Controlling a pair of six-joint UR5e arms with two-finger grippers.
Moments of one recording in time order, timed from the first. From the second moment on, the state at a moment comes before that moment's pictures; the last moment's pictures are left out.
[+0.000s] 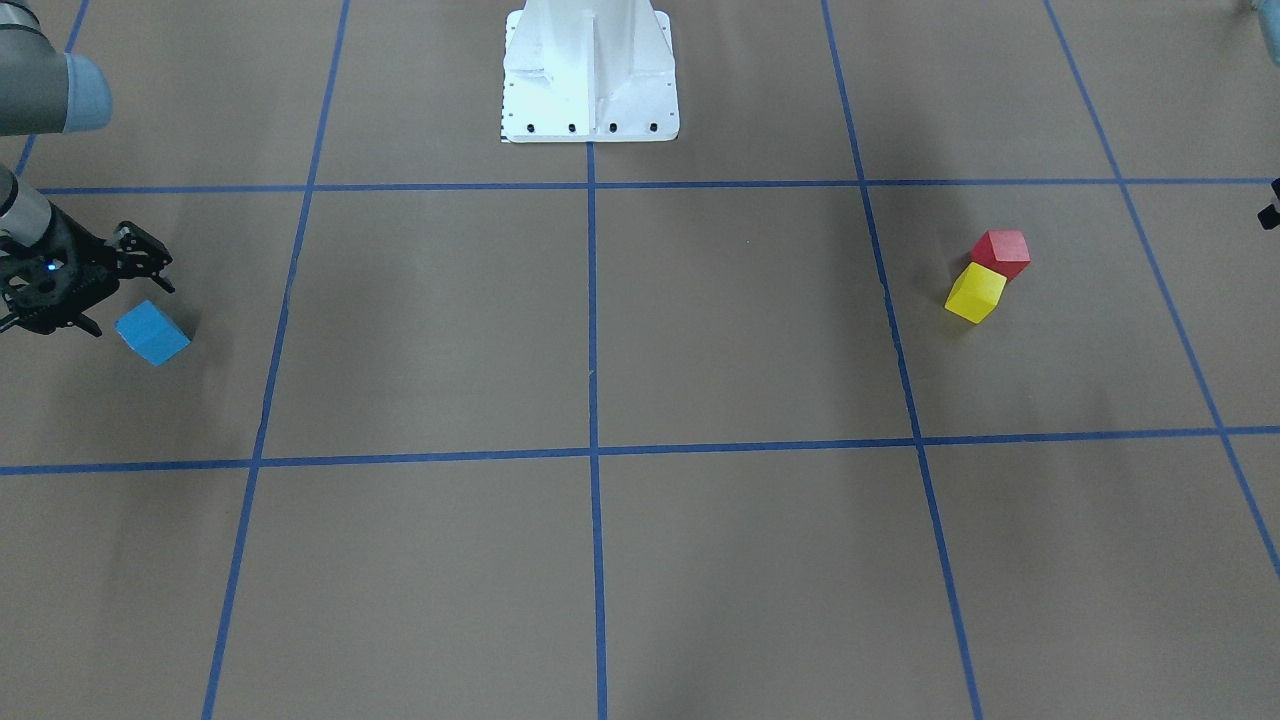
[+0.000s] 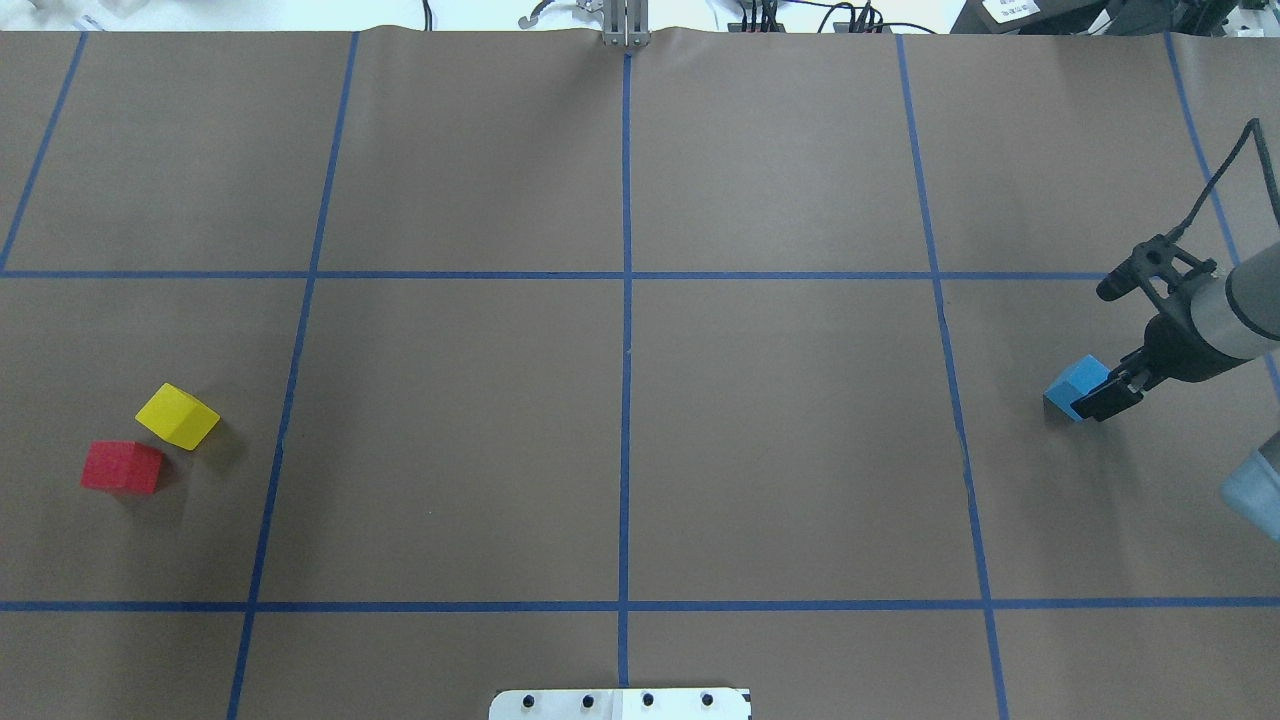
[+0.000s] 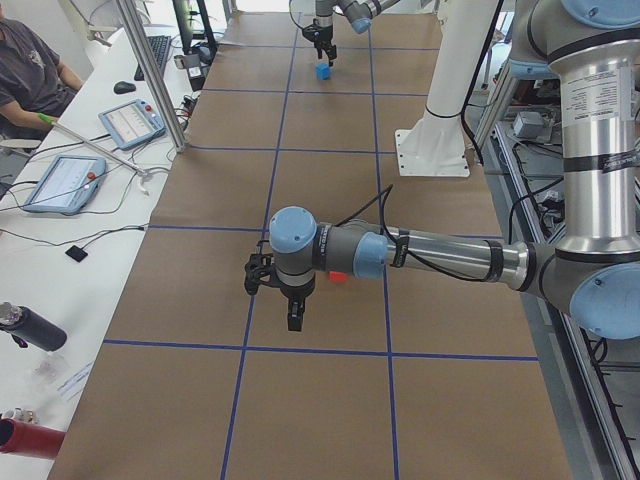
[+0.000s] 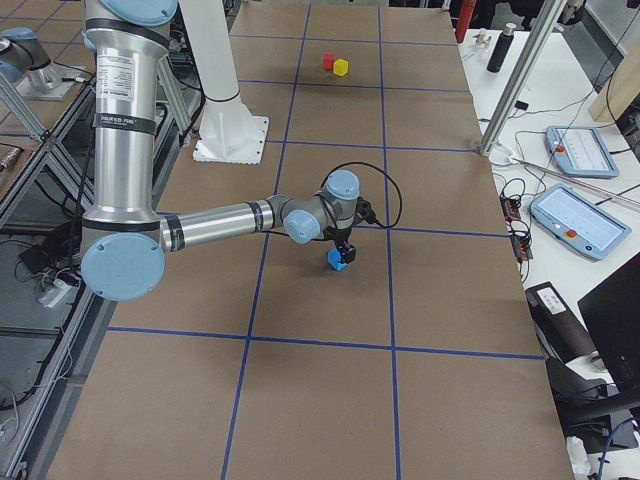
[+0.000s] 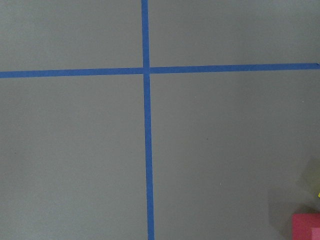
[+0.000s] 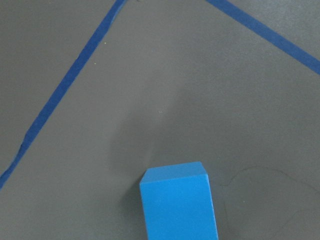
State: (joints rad) left arm -1.48 -1.43 -1.83 -1.60 -2.36 -0.13; right arm 0.92 -1.64 1.77 -1.16 2.20 0.19
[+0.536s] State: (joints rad) left arm -1.48 -1.43 -1.83 -1.60 -2.36 -0.13; right arm 0.90 -1.63 1.75 -1.16 2.17 0.14
